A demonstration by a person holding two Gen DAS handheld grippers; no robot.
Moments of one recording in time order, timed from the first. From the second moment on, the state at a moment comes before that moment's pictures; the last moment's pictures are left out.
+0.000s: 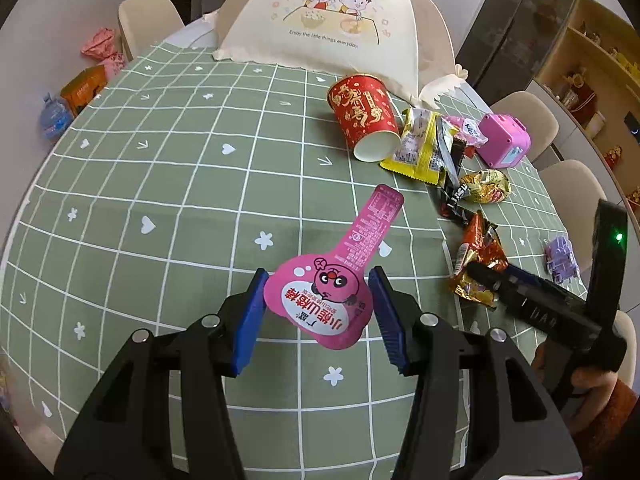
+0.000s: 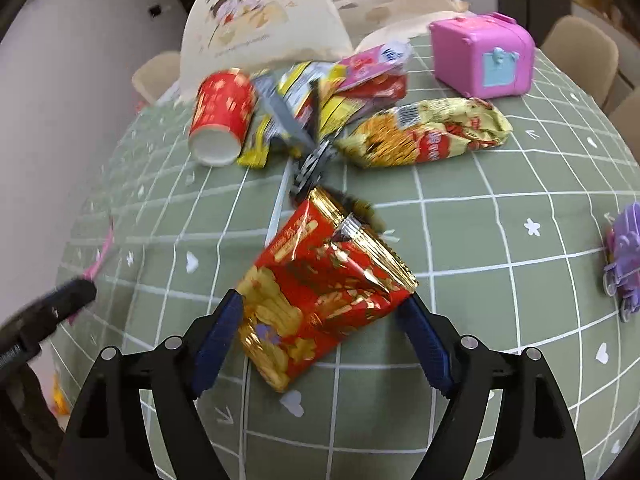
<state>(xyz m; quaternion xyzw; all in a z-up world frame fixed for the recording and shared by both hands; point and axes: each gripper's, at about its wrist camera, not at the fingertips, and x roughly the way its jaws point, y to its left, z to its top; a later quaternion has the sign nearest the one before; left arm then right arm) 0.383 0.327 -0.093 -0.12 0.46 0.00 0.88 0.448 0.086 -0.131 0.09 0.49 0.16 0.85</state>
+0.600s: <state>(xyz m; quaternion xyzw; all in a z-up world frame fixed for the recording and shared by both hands) 0.378 0.287 -0.053 -0.10 0.42 -0.02 0.90 0.436 0.061 -0.080 0.05 0.46 0.19 0.86</state>
